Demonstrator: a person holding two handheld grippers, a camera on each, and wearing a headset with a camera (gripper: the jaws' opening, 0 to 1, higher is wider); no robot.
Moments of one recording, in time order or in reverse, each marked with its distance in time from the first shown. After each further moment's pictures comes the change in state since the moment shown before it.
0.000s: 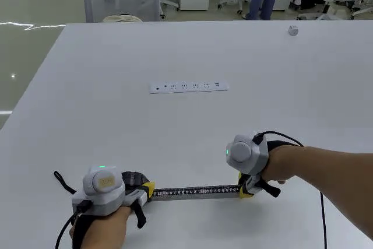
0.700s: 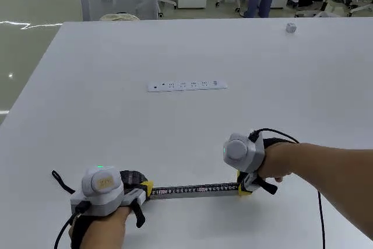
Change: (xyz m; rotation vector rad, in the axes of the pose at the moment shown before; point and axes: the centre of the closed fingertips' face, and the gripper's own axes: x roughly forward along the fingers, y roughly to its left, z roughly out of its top) left arm -0.002 -0.001 0.001 0.010 -0.020 0.010; right arm 0.000 0.000 -0.004 -0.001 0.028 -0.005
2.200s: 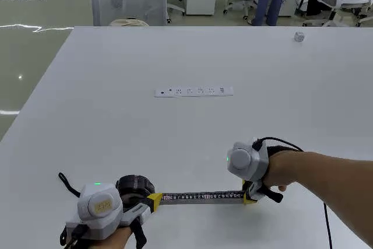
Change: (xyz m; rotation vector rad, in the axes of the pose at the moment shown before) left arm -0.021 0.007 0.003 -0.016 -0.089 0.036; right arm 0.001 -0.001 0.001 -0.018 0.027 0.004
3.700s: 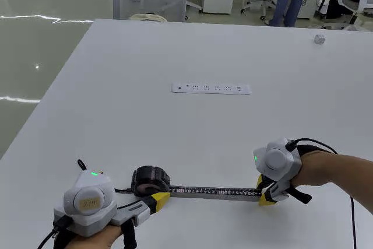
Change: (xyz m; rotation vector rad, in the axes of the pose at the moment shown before) left arm -0.046 0.004 0.022 0.114 -0.071 -0.160; right arm -0.003 0.001 0.000 -0.103 -0.116 0.032
